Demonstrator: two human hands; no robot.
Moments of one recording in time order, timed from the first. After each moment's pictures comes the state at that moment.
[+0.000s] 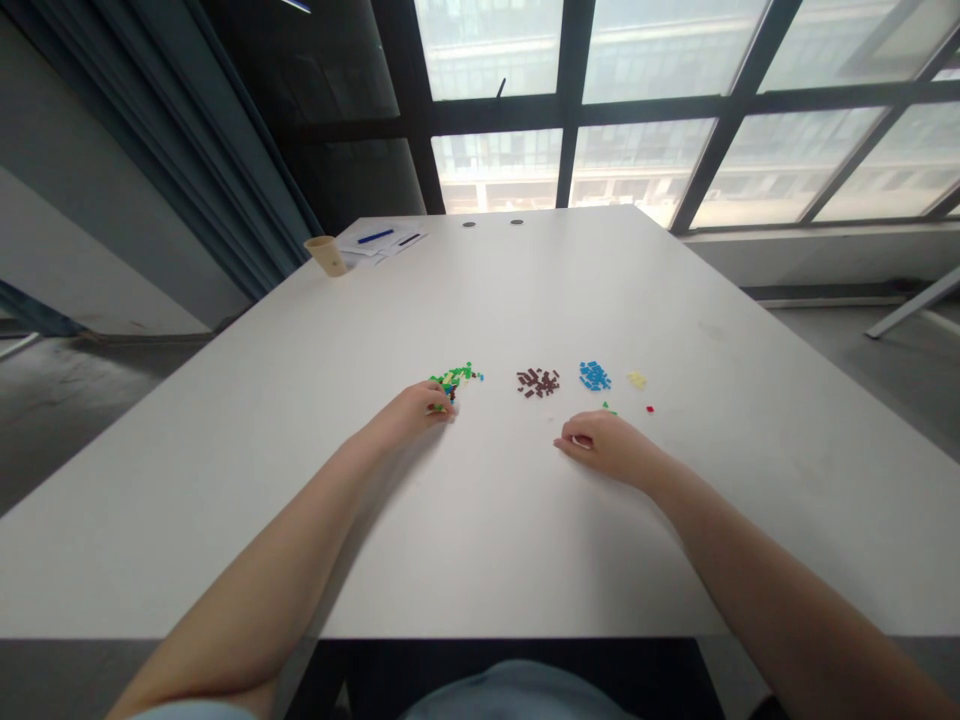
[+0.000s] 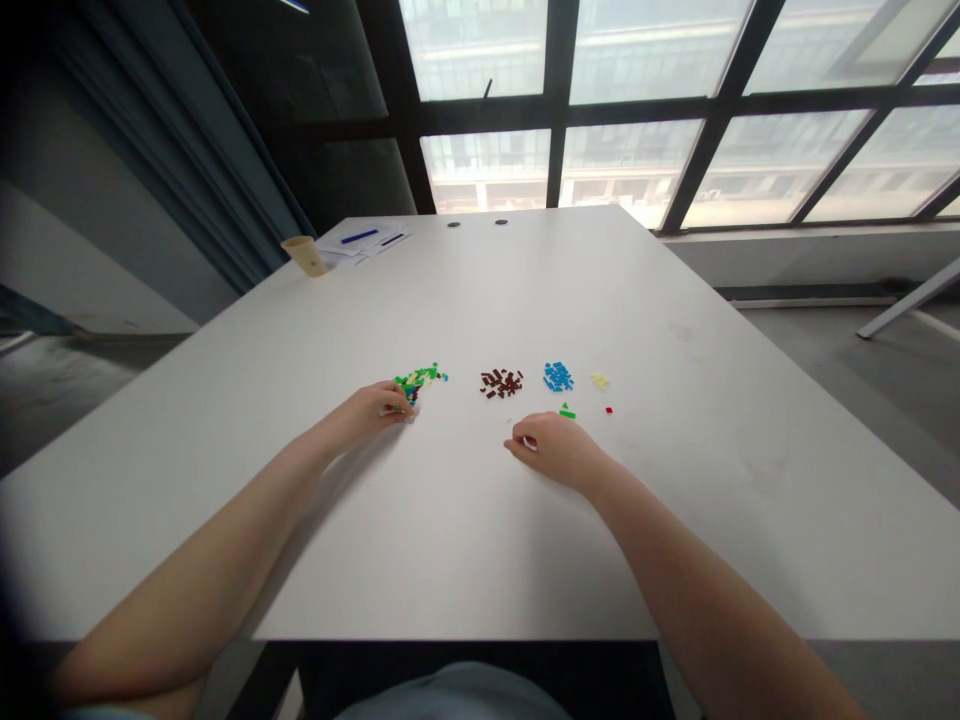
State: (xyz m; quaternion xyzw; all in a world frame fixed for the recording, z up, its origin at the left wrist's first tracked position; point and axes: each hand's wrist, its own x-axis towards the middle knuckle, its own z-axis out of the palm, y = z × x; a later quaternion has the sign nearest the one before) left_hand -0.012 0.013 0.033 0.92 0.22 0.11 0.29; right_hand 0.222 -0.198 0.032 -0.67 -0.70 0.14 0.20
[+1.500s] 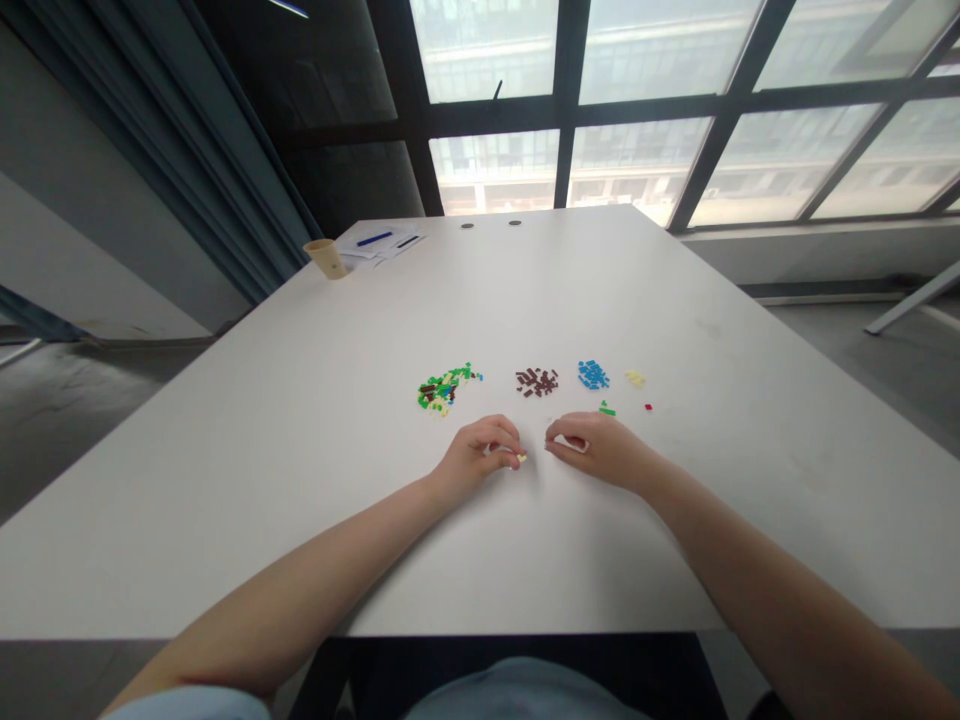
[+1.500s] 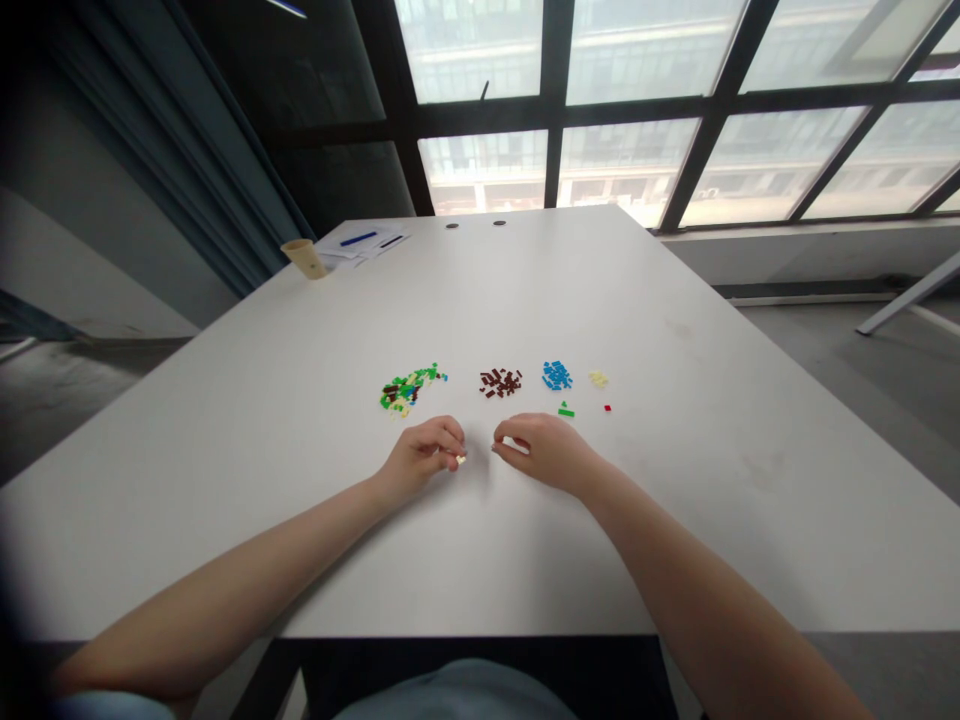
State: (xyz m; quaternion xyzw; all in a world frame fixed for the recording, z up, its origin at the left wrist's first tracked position) left_hand 0.027 -0.081 0.018 0.76 0.10 0.27 0.59; right_hand 0.210 -0.200 0.038 -0.62 -0.71 0.14 0.28
